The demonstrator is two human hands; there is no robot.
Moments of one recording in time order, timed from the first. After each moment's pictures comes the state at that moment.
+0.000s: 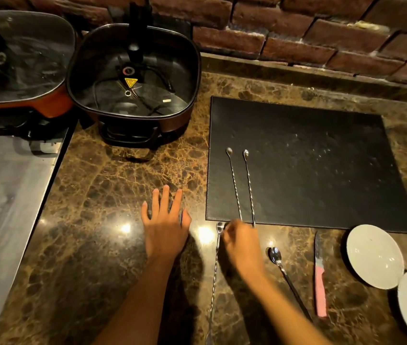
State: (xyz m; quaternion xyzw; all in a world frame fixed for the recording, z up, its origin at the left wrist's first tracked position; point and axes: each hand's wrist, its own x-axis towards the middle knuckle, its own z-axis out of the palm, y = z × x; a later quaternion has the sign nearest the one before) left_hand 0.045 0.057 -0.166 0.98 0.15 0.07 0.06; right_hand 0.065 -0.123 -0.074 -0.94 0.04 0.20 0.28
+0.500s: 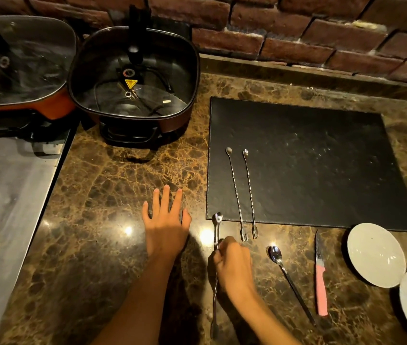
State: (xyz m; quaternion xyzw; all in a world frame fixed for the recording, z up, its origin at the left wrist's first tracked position) left_hand 0.037 0.050 -0.173 0.98 0.15 0.08 0.07; right_hand 0.012 -0.119 -0.068 -0.94 0.03 0.20 0.27
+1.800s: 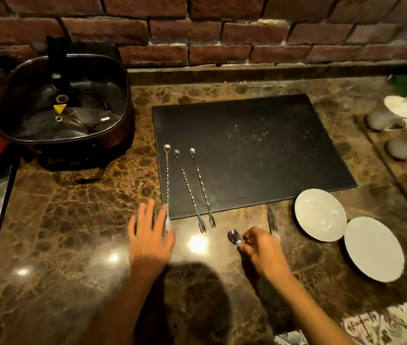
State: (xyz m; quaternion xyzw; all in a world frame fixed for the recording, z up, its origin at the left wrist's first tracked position) left_hand 0.020 0.004 -0.150 0.99 -0.01 0.10 0.14; right_hand 0.017 -0.277 -0.071 -0.94 0.11 0.19 0.25
